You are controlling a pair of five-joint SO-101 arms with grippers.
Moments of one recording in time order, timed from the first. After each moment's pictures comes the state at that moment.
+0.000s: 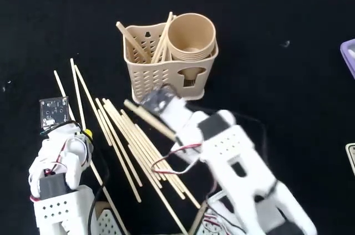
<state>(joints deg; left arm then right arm) -20.0 -95.6 88.3 61.5 -7.3 -26.8 -39.5 53.1 71.9 26.8</state>
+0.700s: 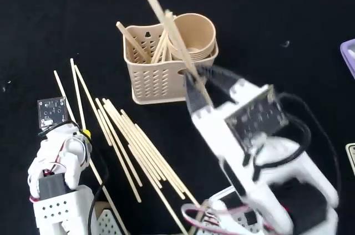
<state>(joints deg) -20.7 -95.6 88.3 61.5 -7.3 -25.8 -63.3 18.7 61.5 17.6</state>
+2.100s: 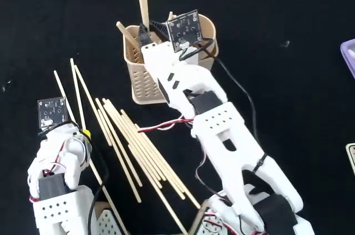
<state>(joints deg) -20.7 -95.6 88.3 61.5 -7.3 -26.0 -22.7 40.0 3.0 -0.7</state>
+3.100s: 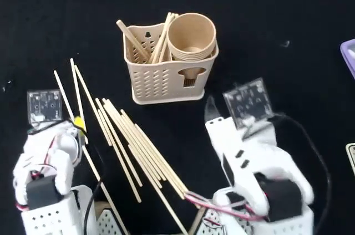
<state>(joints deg) -20.7 -89.5 66.7 69.1 -12.2 -10.8 -77.7 47.2 73.5 12.6</state>
